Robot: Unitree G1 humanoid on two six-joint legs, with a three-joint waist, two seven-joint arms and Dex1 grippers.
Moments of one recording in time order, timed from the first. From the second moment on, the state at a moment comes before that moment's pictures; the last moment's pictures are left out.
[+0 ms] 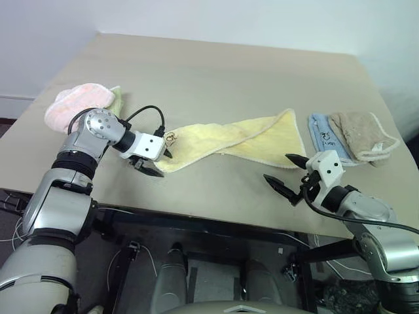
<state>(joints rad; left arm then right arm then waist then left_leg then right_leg) -1.07 0.64 -0.36 1.05 0.17 -0.64 -1.54 -0.01 -0.60 -0.15 -0.46 0.38 0.47 0.60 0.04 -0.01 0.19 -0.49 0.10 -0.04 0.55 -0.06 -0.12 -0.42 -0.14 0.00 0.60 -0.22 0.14</state>
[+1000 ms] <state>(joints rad) -0.77 0.94 -0.33 0.59 -0.15 -0.16 -1.61 -0.37 -0.74 0.09 -0.02 -0.09 0.05 0.58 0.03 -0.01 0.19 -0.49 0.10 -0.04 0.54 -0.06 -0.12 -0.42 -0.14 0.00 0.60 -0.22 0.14</state>
